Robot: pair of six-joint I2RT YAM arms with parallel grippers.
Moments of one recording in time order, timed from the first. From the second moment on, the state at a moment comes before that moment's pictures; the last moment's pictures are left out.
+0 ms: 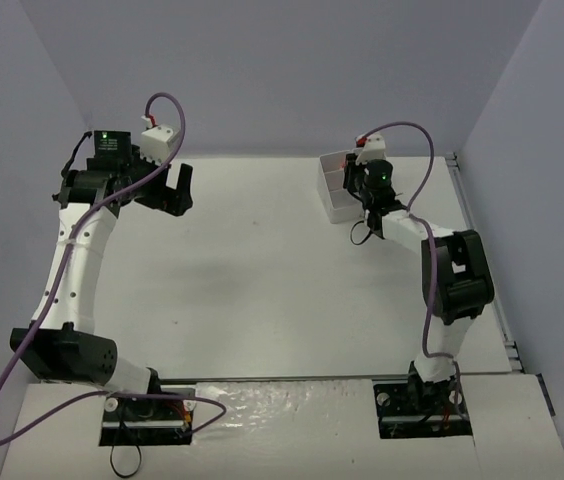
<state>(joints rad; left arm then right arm) -0.06 1.45 1.70 -0.99 0.33 0.24 0.24 1.88 1.17 0.53 0.10 0.01</state>
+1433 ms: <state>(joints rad) 0.06 1.42 1.69 -0.99 0.43 0.23 0.24 1.88 1.08 0.69 -0.01 0.00</state>
